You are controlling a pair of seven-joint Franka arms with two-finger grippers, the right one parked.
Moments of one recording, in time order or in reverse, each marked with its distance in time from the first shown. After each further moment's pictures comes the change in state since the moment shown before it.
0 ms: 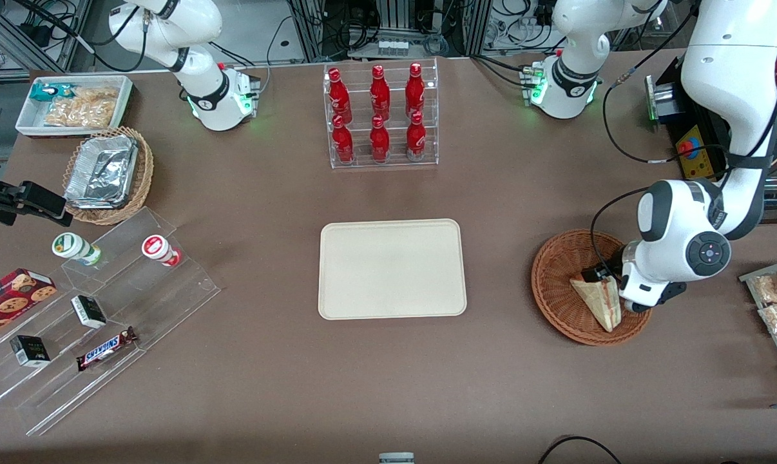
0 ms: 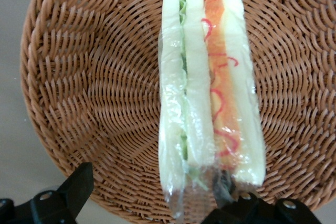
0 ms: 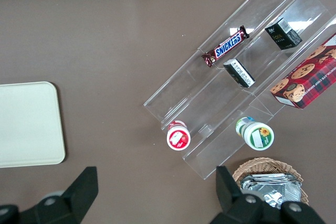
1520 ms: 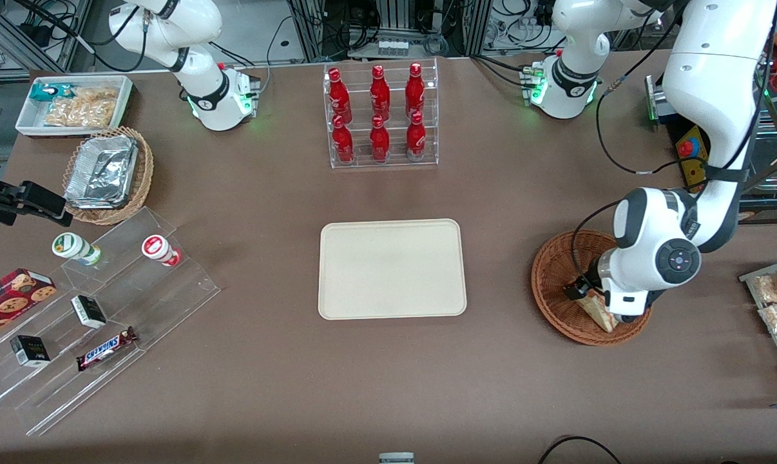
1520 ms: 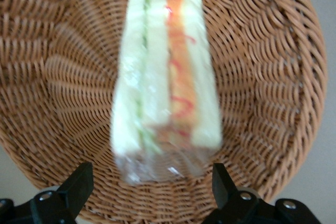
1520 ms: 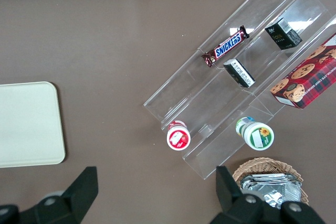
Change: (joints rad) arm -0.090 0.047 -0.012 0.078 -0.001 0.010 -0.358
